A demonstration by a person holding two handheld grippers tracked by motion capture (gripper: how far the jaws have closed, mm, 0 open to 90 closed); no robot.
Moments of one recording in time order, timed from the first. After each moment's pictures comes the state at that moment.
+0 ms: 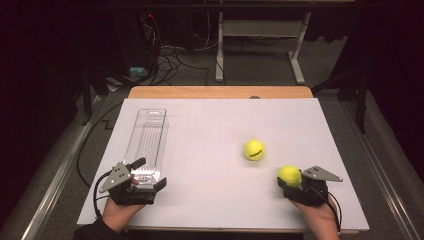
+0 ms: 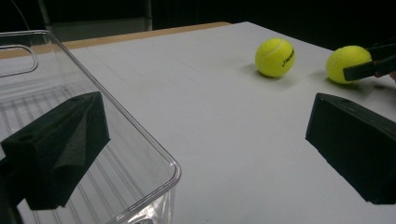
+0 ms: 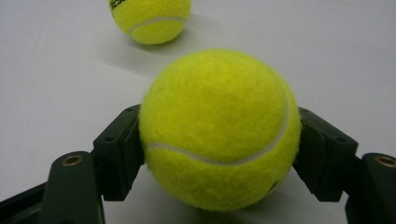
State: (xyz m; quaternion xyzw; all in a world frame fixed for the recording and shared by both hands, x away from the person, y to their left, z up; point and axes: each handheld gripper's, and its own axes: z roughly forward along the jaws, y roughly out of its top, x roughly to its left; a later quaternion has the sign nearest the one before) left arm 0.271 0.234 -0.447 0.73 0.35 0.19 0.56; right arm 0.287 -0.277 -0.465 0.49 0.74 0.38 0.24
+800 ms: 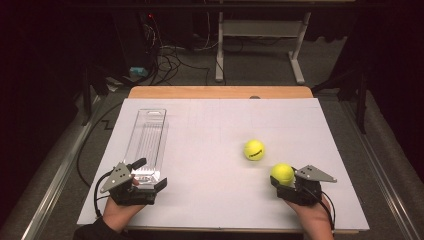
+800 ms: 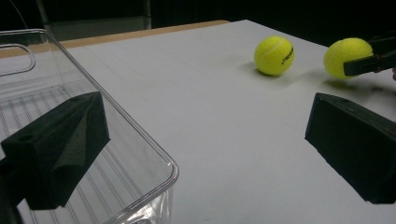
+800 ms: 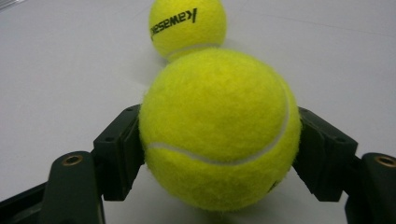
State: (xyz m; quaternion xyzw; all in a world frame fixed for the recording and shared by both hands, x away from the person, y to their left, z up) left arm 0.271 0.233 -0.447 0.73 0.34 0.19 0.55; right arm 0.286 -0.257 -0.459 0.46 0.75 0.41 0.24
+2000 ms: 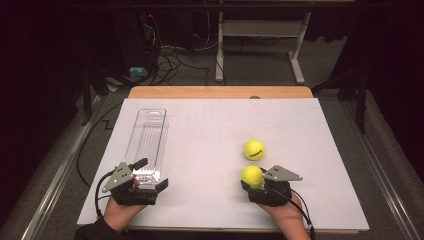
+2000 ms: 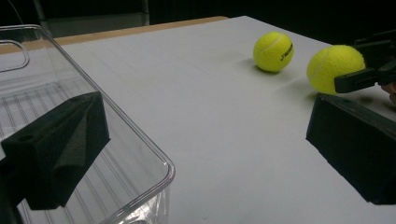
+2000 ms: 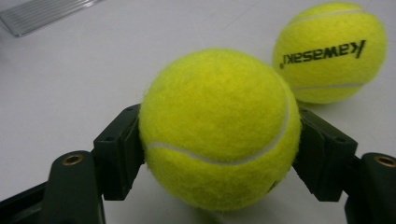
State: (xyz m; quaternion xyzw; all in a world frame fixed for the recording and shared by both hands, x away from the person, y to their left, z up) left arm 0.272 0.230 -0.449 0.74 0.34 0.19 0.55; right arm 0.288 -0.186 -0.462 0.39 0.79 0.43 0.20
